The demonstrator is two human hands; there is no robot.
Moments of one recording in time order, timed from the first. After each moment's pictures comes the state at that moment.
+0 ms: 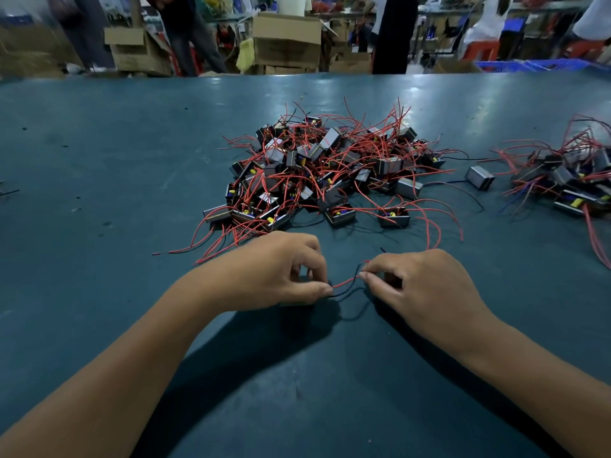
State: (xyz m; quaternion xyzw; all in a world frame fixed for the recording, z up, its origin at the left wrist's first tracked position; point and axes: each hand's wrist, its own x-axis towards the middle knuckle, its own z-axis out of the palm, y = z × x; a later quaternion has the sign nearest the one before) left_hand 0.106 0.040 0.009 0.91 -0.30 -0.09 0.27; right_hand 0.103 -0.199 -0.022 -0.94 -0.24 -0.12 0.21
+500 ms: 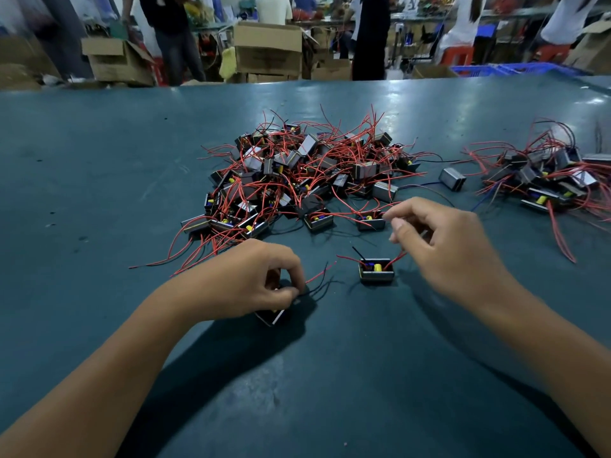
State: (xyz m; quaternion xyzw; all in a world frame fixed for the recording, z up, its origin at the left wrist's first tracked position) left_hand 0.109 0.042 0.001 0.92 -0.29 -0.08 0.26; right_hand 0.131 -0.240 -0.001 -0.88 -0.18 -0.18 0.40
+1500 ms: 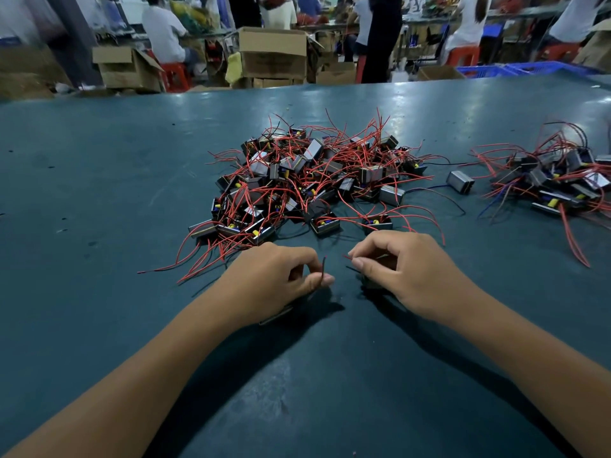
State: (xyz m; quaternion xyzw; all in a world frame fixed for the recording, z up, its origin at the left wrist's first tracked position) left_hand 0.114 0.023 -0.012 0.96 -0.20 0.05 0.17; right_hand 0.130 -0.210 -0.016 -0.88 -0.25 -0.05 0.41
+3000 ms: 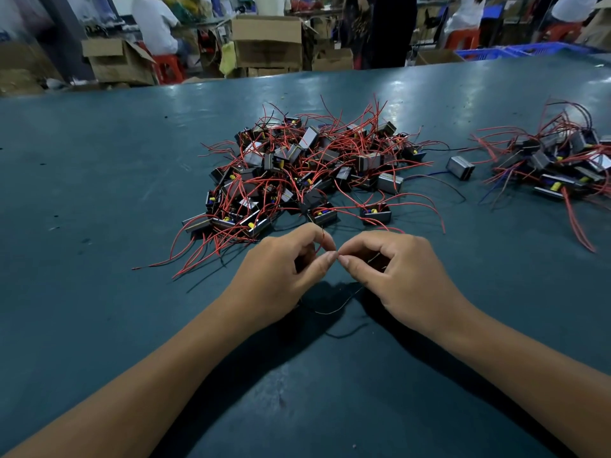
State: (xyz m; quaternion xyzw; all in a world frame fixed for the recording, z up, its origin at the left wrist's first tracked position) left_hand 0.107 0.003 -0.026 0.90 -0.22 0.11 0.36; right_hand 0.113 -0.197 -0.027 -0.84 -0.24 -0.10 0.48
